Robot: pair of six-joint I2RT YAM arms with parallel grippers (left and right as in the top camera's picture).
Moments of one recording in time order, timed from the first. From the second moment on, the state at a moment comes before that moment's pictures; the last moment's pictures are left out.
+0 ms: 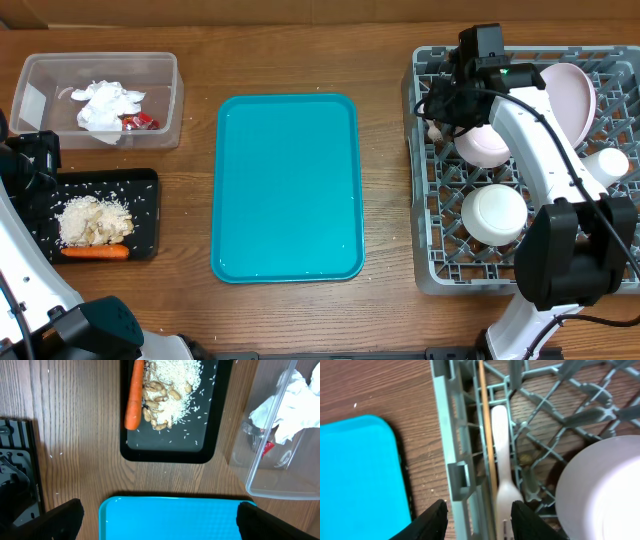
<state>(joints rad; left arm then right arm) 0.58 1.67 1.94 -1.69 -0.02 -1.15 0.10 1.91 1.62 -0.87 -0.12 0.30</state>
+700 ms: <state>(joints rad) 0.58 1.67 1.94 -1.69 -0.02 -1.15 0.10 1.87 1.66 -1.03 -0.15 0.31</state>
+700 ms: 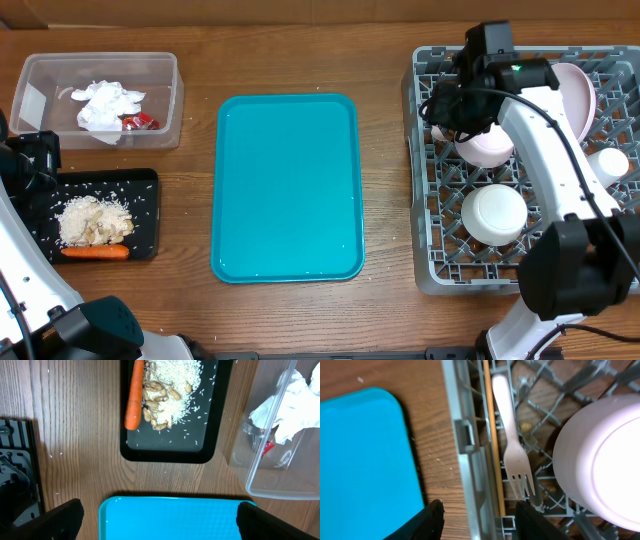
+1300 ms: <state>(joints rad) 0.58 1.67 1.94 -1.69 -0.02 -1.15 0.11 1.98 1.66 -1.02 -0.11 0.31</state>
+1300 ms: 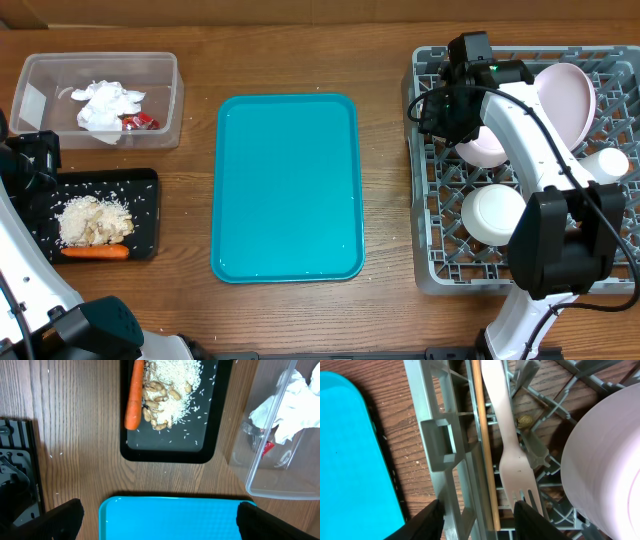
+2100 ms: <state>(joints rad) 0.58 1.67 1.94 -1.69 -0.02 -1.15 0.14 2.03 1.70 -1.12 0.13 0.32</state>
